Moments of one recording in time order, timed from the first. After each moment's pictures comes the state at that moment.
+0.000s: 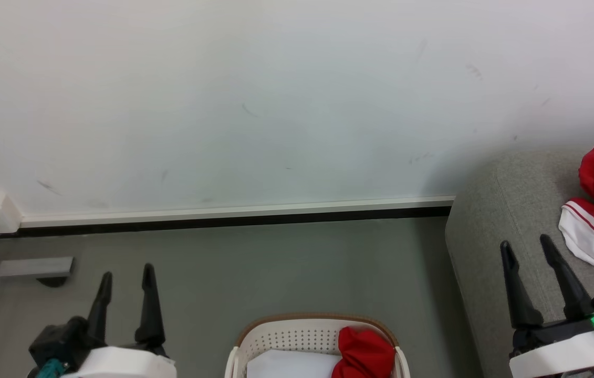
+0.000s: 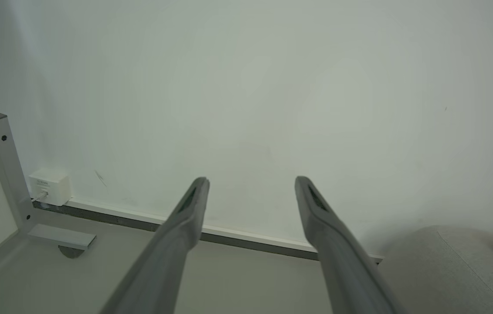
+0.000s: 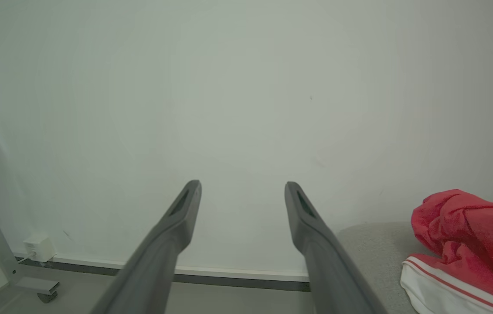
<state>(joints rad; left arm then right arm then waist) -0.07 0.21 -0.18 0.10 -0.46 0.19 -0.26 -0.16 -0.21 0.16 0.18 0.42 0.13 -0.26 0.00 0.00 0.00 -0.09</state>
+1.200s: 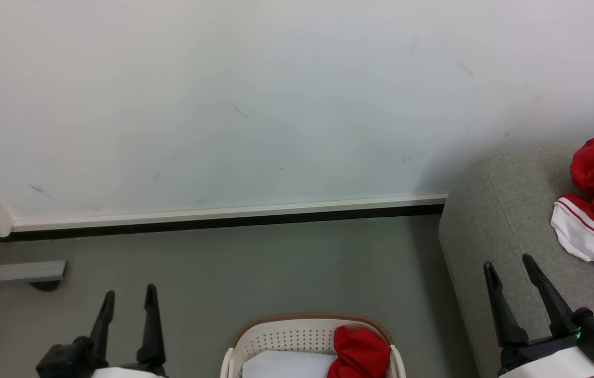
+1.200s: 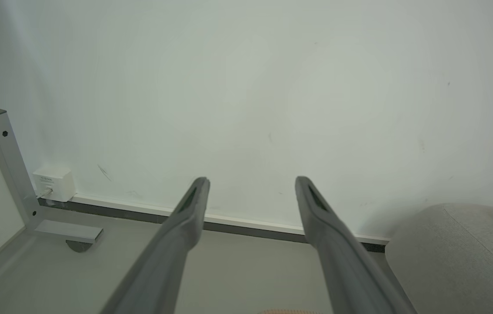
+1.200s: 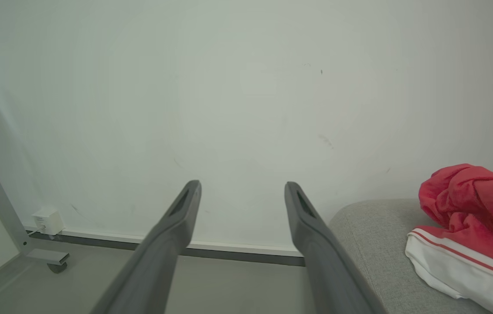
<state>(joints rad) -0.02 0.05 0.02 0.17 -0.23 0.00 -0.26 -0.12 -0.19 0.19 0.20 0.37 0.13 -0.26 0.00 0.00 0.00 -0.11</state>
